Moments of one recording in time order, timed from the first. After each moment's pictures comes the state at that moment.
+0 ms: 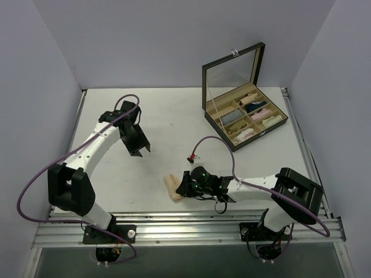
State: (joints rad) left arm -0.35 1.59 1.36 -1.05 0.03 -0.87; right arm 1.05 1.50 0.53 0.27 0.03 0.87
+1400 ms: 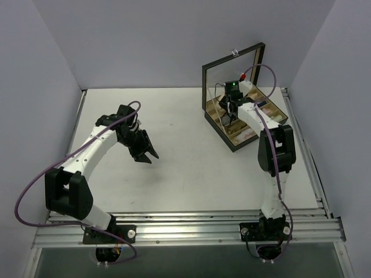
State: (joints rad) left arm -0.30 1.52 1.29 -1.05 0.42 -0.77; right arm 0.26 2.06 1.62 -0.26 0.28 0.77
